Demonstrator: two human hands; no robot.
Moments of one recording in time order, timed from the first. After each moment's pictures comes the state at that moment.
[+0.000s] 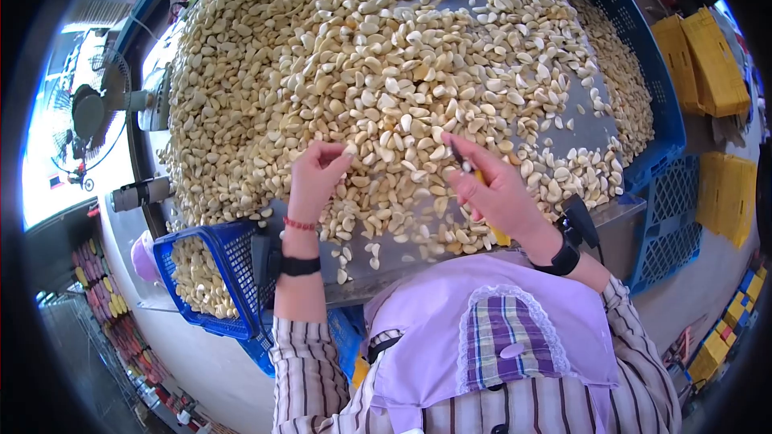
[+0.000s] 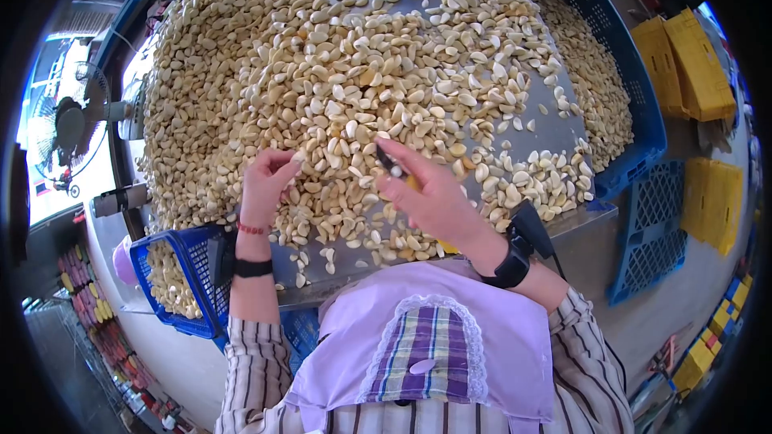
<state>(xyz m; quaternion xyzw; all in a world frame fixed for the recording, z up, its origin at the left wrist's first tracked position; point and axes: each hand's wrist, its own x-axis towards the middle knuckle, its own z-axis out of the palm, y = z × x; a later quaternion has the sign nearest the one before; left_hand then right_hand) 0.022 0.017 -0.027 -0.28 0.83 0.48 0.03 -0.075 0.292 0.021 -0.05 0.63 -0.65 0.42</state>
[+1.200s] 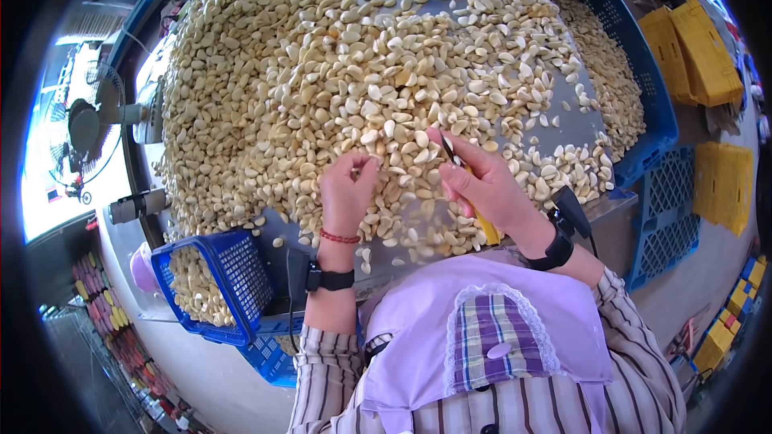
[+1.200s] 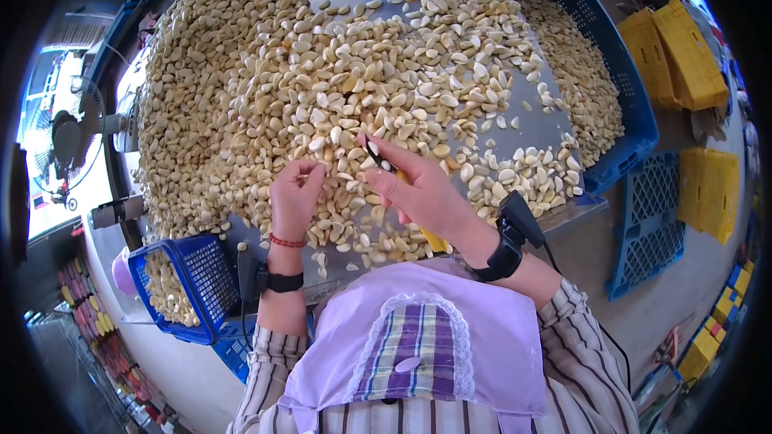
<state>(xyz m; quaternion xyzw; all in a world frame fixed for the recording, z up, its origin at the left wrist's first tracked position) 0.010 0.083 -0.043 -0.28 0.82 0.49 -0.05 -0.085 0.297 0.028 -0.05 0.56 -0.69 0.46</state>
